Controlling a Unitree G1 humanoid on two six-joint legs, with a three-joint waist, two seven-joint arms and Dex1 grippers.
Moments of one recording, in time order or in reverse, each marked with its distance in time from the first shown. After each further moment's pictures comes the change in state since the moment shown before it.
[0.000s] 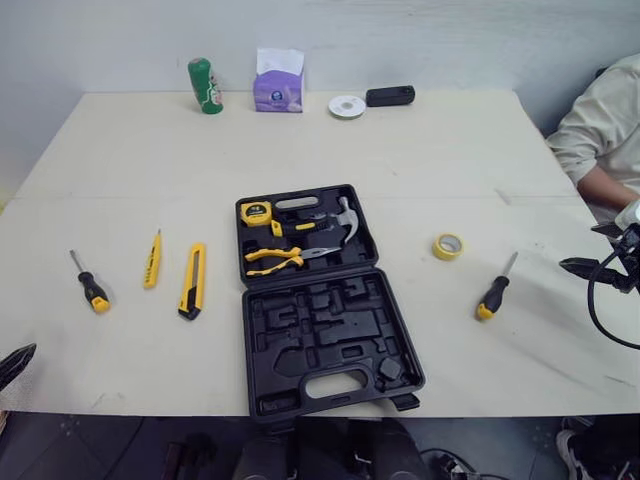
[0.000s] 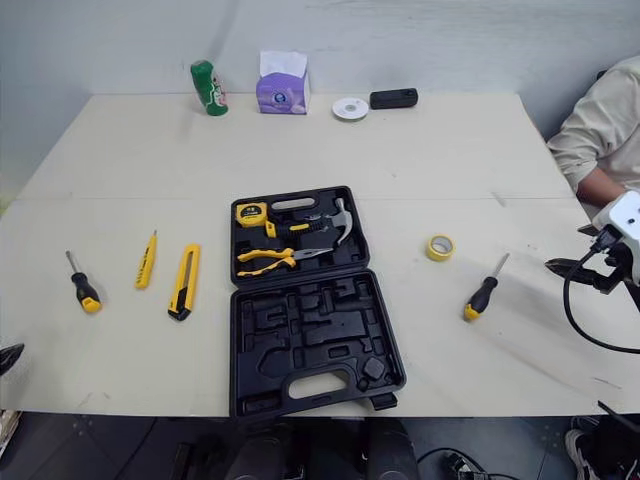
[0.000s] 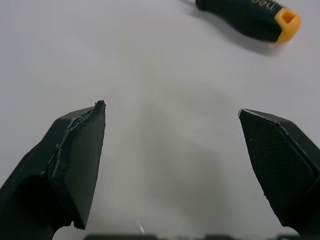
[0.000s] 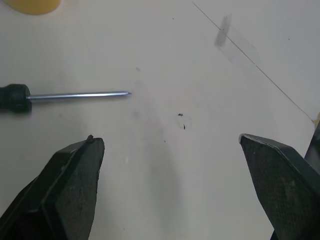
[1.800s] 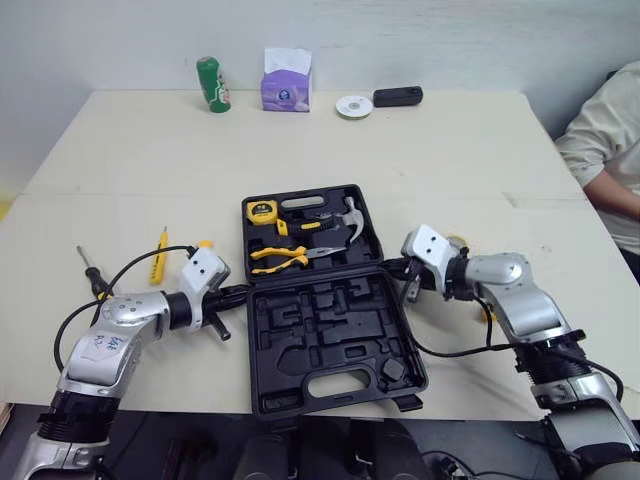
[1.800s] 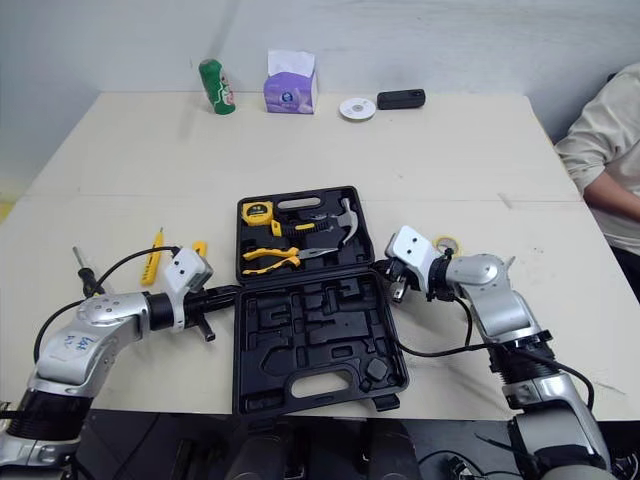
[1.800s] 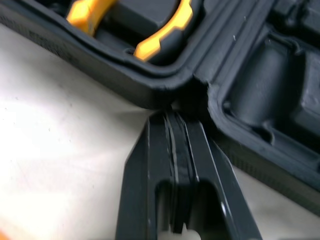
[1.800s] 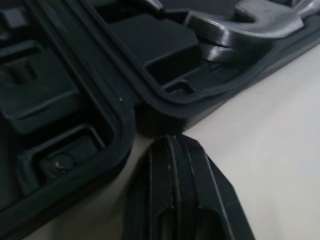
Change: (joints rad) left arm -0.571 -0.195 -0.844 -0.465 0.058 0.384 0.064; right arm 0.063 0.558 0.306 -0.655 -0.027 0.277 -0.204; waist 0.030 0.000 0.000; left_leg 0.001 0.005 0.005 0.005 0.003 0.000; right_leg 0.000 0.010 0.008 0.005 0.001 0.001
